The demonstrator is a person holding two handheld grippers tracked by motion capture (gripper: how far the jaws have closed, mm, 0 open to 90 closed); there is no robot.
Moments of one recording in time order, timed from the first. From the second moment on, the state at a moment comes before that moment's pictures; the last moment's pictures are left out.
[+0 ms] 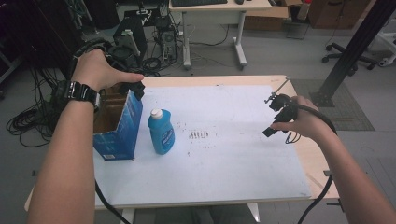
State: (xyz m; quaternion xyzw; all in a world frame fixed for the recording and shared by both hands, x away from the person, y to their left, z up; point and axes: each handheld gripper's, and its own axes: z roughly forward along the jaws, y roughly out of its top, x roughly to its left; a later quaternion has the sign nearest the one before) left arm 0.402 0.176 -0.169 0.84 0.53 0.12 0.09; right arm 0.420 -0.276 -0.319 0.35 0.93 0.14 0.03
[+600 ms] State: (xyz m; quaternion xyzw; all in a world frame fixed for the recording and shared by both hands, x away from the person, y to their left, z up) left arm 0.404 0.169 -0.167 0.84 0.52 0.13 0.10; right arm 0.420 -0.280 -0.317 0.35 0.93 0.14 0.04
